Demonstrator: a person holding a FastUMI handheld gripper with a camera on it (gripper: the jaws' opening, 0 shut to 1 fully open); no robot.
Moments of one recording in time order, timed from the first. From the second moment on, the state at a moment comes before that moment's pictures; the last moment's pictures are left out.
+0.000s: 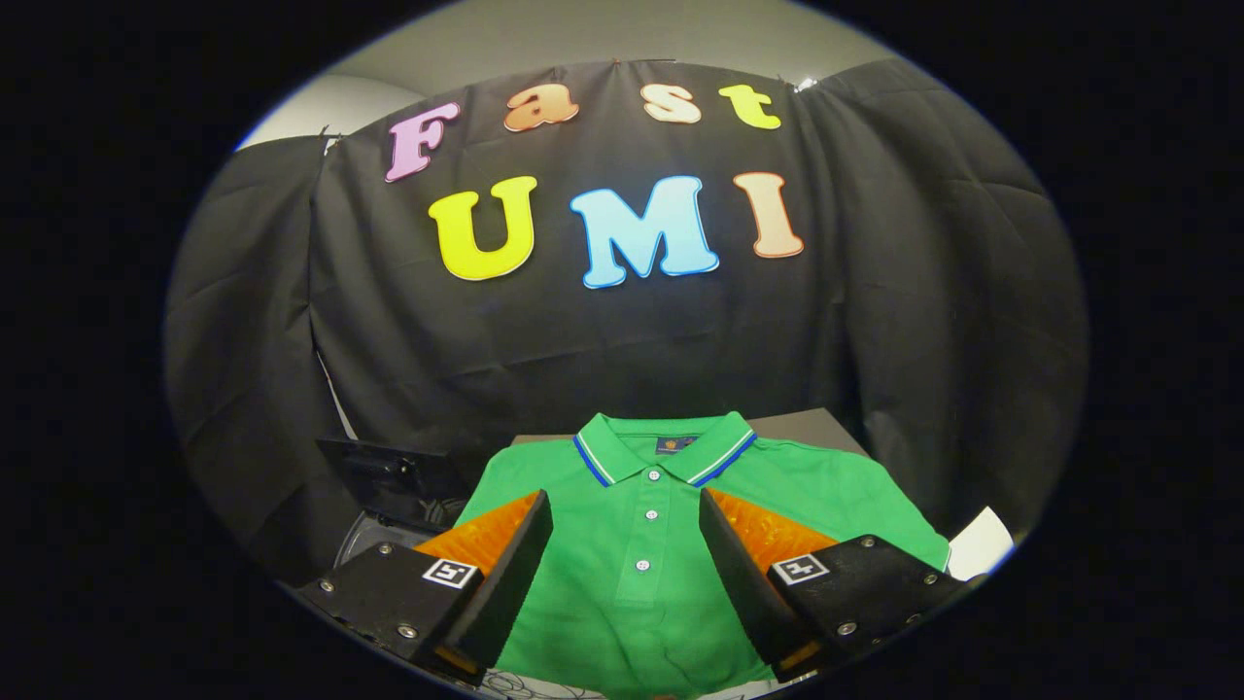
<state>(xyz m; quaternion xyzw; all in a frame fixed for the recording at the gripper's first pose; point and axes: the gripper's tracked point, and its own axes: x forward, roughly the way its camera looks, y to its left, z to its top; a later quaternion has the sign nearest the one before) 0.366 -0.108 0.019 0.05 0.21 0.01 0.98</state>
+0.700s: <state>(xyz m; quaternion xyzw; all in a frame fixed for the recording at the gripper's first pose) 0.418 -0.117 -0.046 0.01 0.32 0.02 0.95</state>
